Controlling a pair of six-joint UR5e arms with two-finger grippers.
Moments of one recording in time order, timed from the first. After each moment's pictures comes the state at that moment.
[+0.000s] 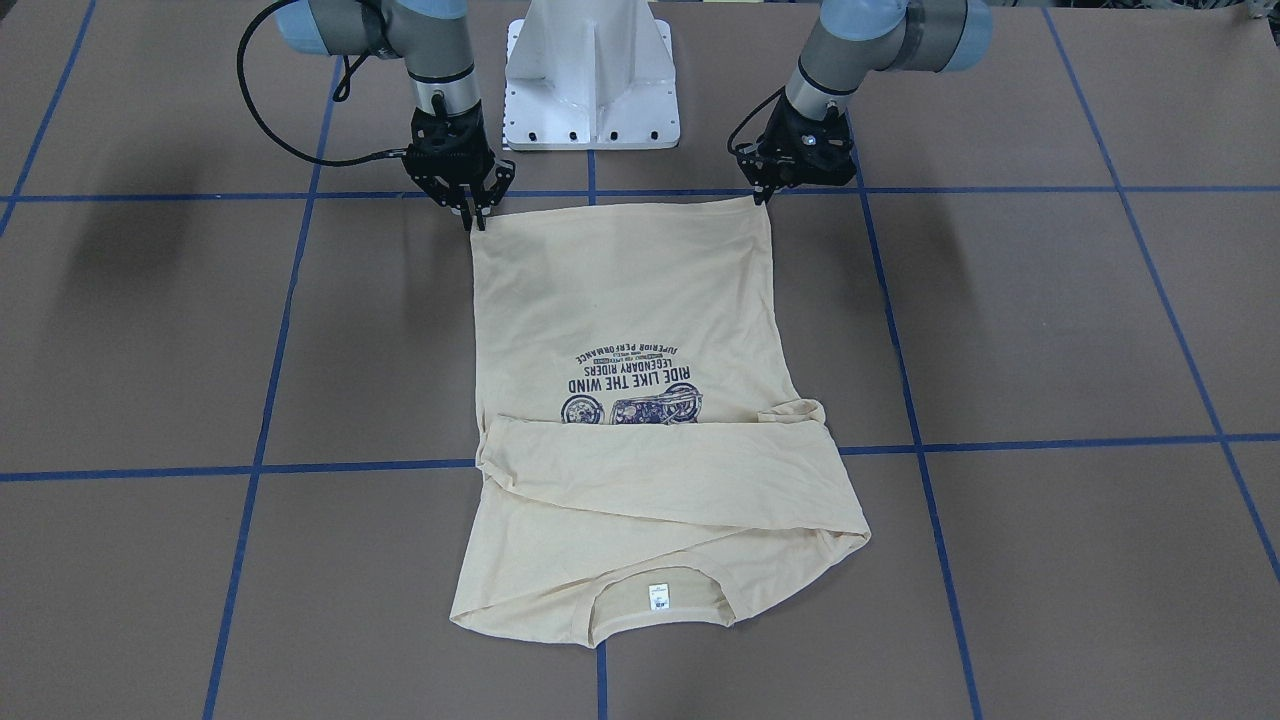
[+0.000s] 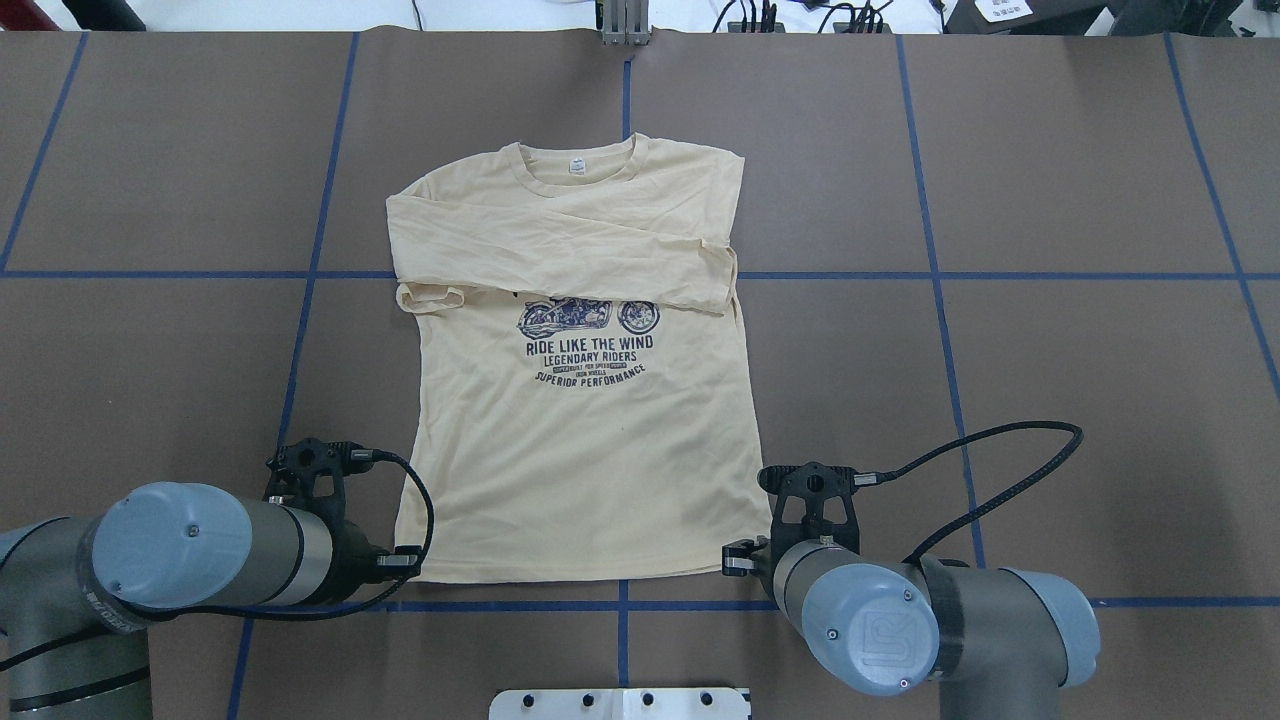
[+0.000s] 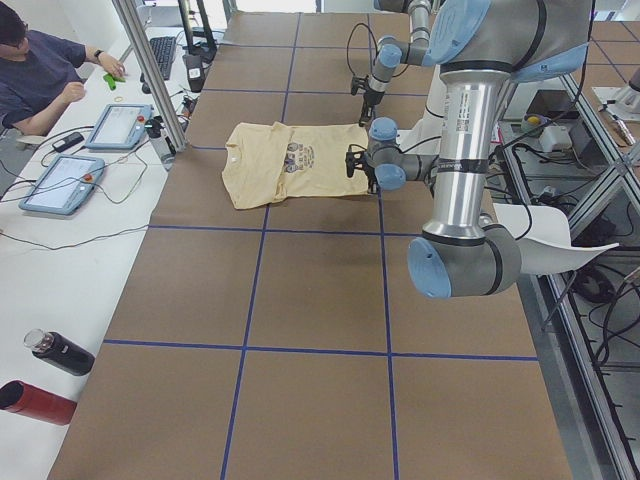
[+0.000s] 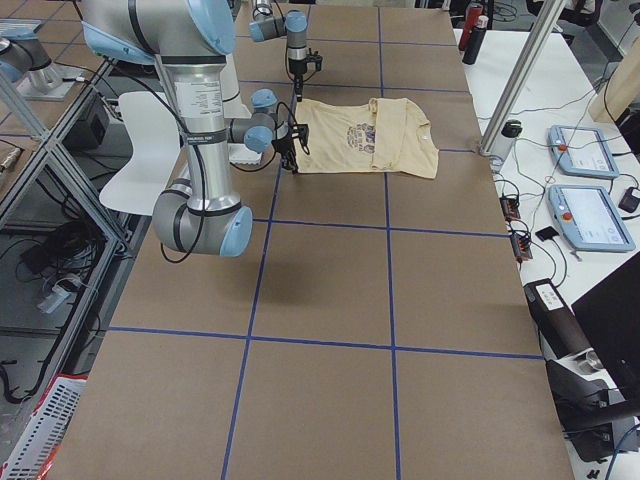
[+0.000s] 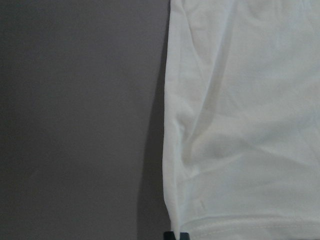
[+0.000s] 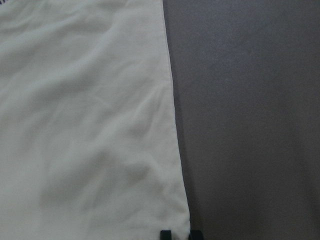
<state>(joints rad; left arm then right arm) -0.27 -1.67 -2.02 -1.97 -1.76 -1.45 0.13 -1.29 1.97 -1.44 1.39 1.50</state>
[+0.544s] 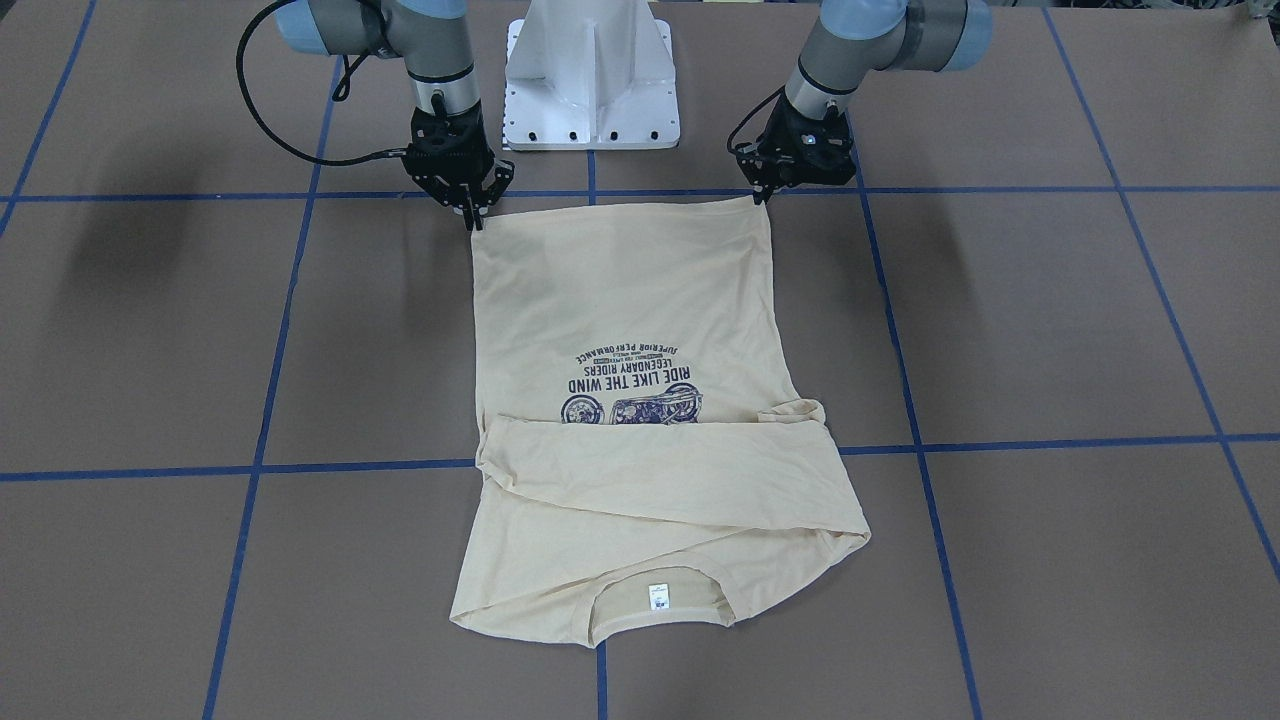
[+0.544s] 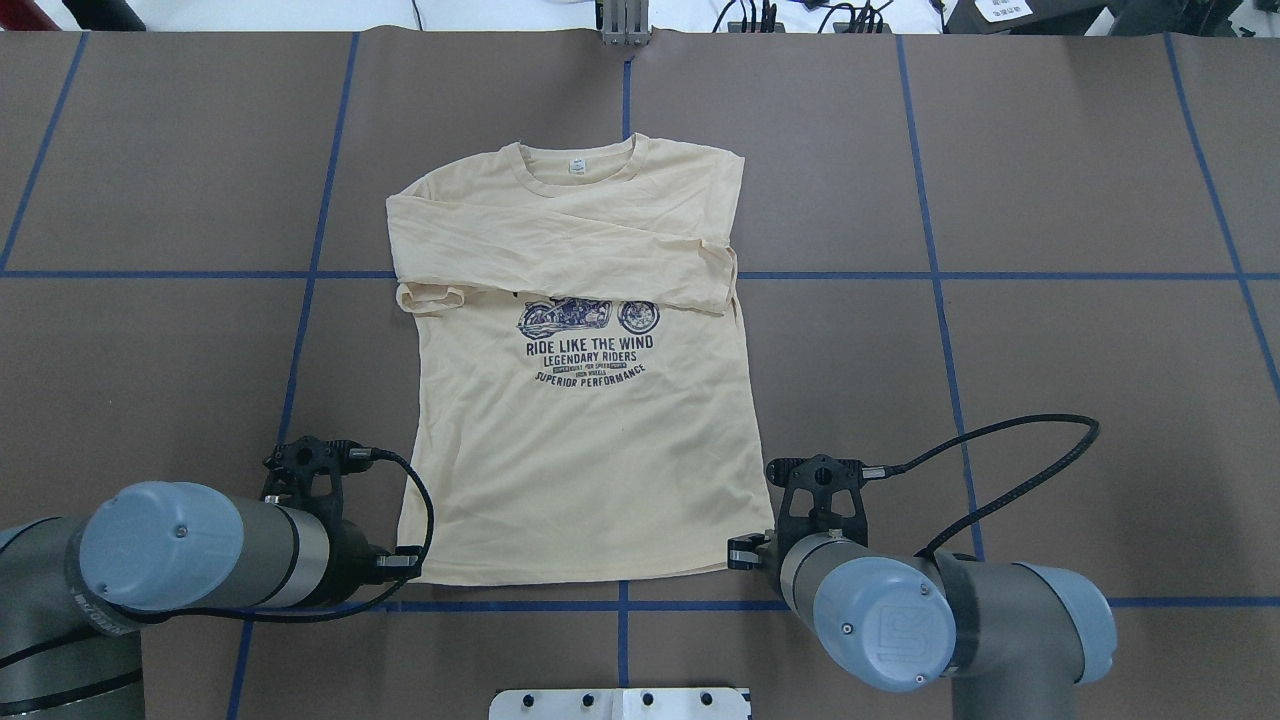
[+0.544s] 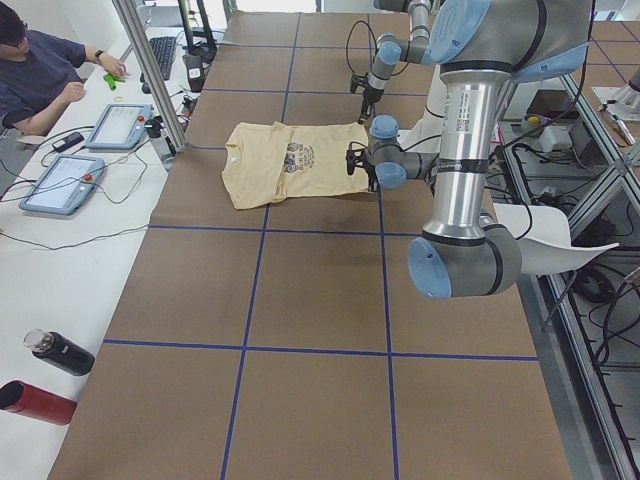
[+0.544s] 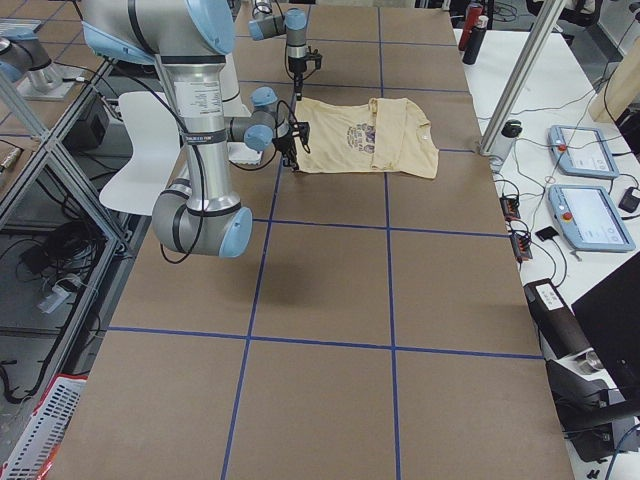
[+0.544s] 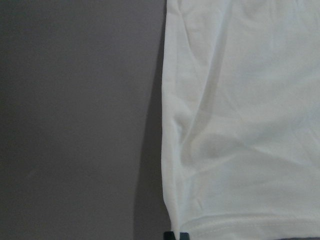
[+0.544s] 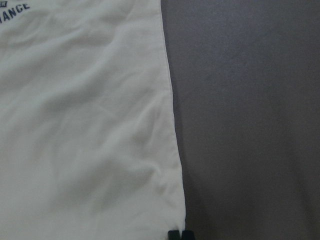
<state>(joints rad) -0.28 -1.67 -2.06 -1.97 -1.77 -1.45 0.15 -1.31 2.02 -1.44 1.40 1.50</state>
